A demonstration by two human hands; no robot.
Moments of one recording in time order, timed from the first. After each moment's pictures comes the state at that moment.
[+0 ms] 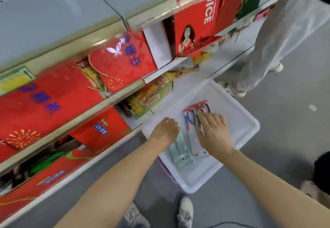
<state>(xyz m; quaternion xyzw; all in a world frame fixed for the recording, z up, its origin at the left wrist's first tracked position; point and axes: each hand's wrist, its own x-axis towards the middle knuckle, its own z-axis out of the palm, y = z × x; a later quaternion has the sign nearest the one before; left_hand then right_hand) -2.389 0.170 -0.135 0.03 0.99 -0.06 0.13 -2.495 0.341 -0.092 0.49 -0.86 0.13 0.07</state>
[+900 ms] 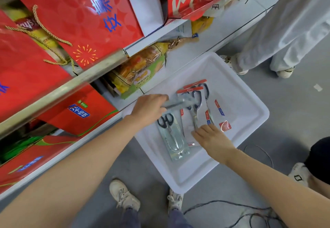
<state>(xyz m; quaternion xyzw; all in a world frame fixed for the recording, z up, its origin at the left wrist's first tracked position) -2.427 0.133 -0.161 -0.15 0.97 0.17 0.10 -2.528 0.387 -0.209 0.67 -0.73 -0.08 -0.08</state>
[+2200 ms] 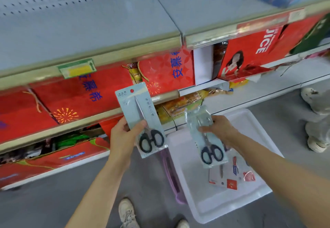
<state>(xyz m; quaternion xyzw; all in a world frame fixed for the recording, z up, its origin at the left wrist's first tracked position) -2.251 0.120 0.005 -0.54 0.49 0.59 -0.34 -2.534 0.210 -0.055 0.31 -0.79 0.29 -0.43</state>
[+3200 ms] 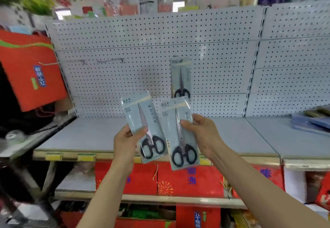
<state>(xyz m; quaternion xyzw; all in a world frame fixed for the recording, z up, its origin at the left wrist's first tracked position) -1.967 0.028 0.280 -0.44 0.45 0.46 -0.62 -2.178 0.035 0.302 0.43 -0.42 0.62 -0.51</state>
